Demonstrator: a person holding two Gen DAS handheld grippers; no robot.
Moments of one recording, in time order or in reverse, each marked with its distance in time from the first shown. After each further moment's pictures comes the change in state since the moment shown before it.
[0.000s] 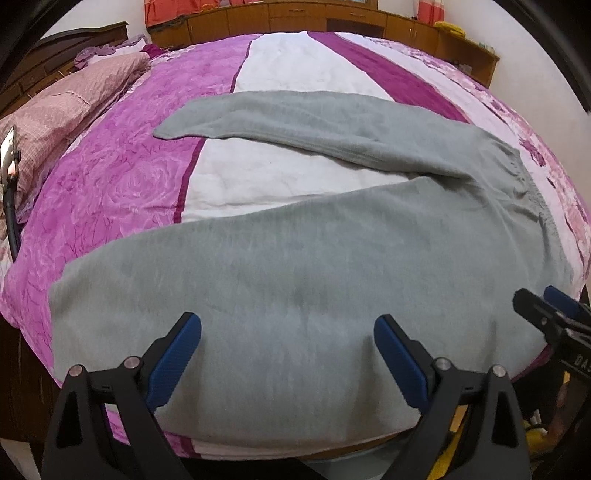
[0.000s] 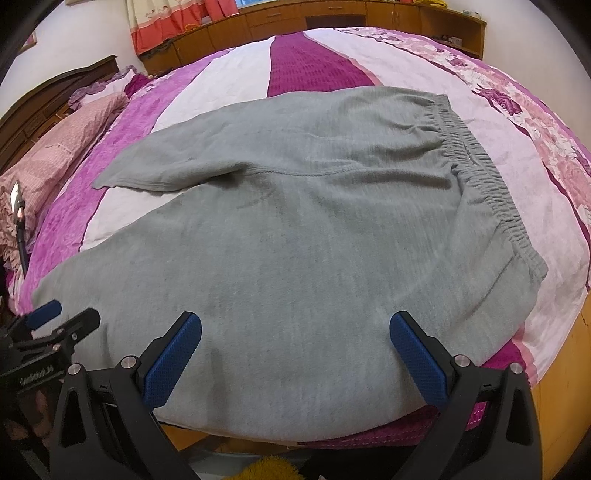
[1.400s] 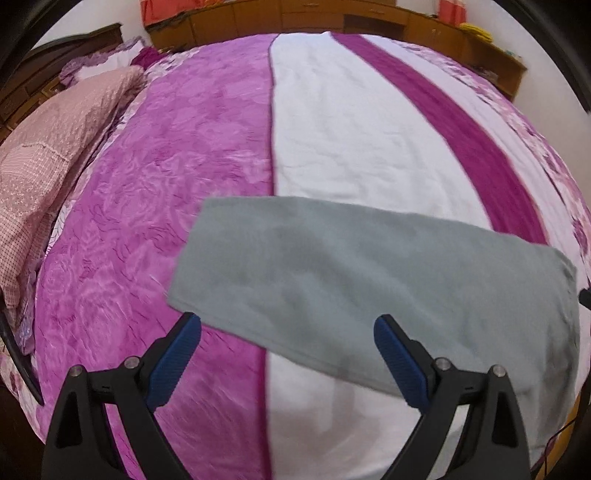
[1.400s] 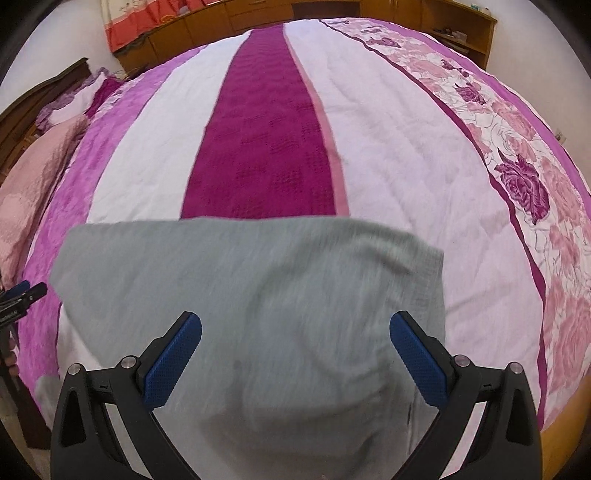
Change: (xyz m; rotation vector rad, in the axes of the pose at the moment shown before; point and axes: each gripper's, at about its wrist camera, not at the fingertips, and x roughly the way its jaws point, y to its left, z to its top) left arm 0.076 0.084 0.235 -0.006 0.051 0.045; right arm 0.057 -0.085 0.225 0.010 0.098 -0.039
